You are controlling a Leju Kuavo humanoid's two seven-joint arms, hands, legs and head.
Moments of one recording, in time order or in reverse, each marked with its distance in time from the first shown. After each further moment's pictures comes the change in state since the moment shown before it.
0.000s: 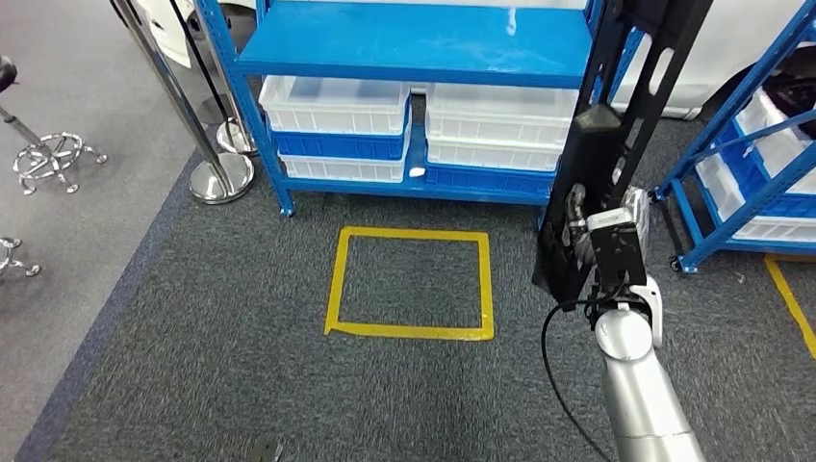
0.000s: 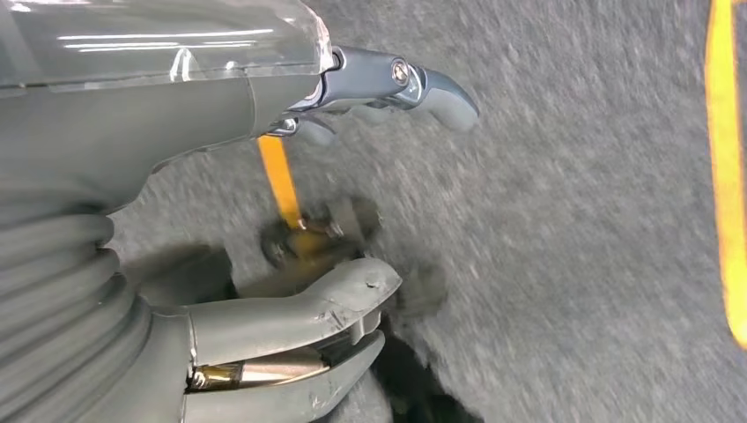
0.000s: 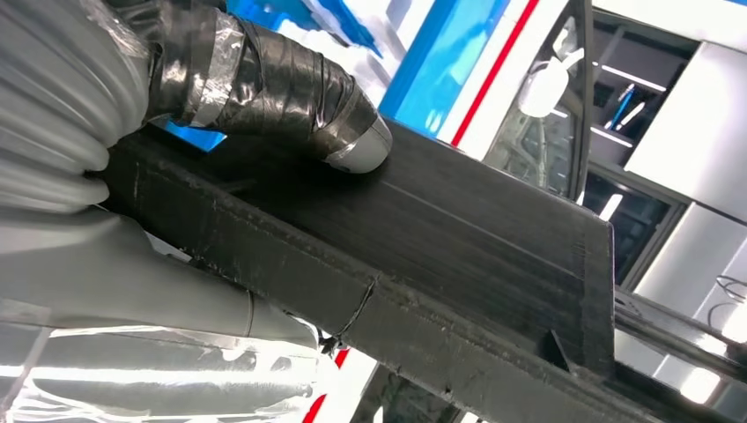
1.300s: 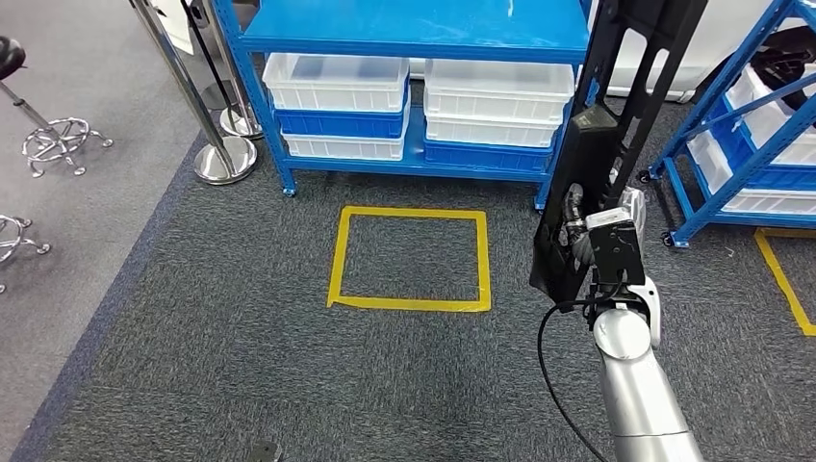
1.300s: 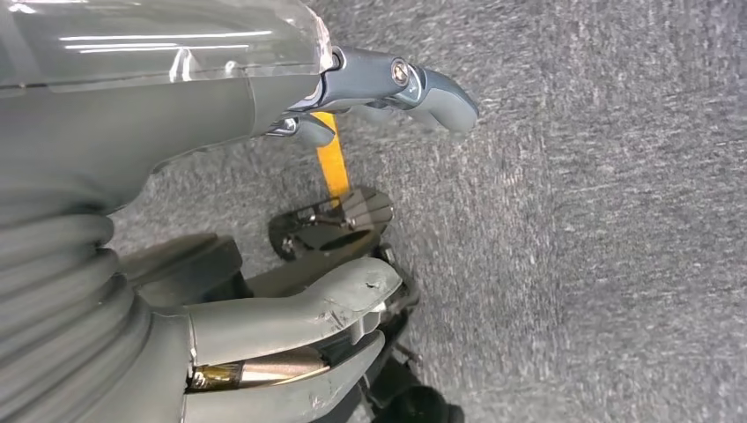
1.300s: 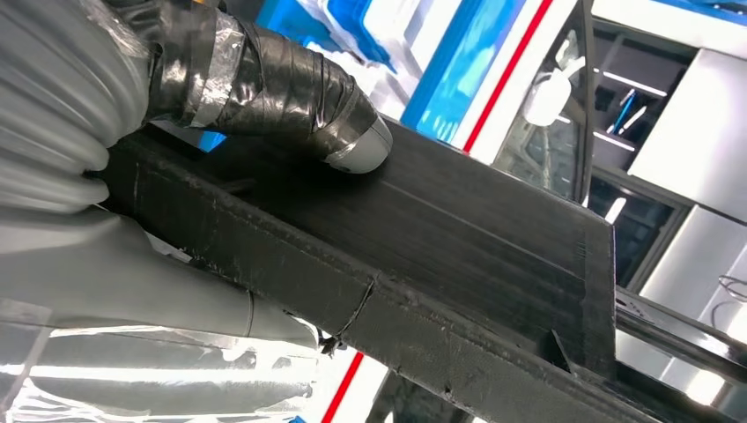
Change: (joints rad) left arm 0.006 0.000 0.000 0.000 0.003 0.000 0.000; right arm -0.003 0.005 0.000 0.001 -0.012 0.008 0.002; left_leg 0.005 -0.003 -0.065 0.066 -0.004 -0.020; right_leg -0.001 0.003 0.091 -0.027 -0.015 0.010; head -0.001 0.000
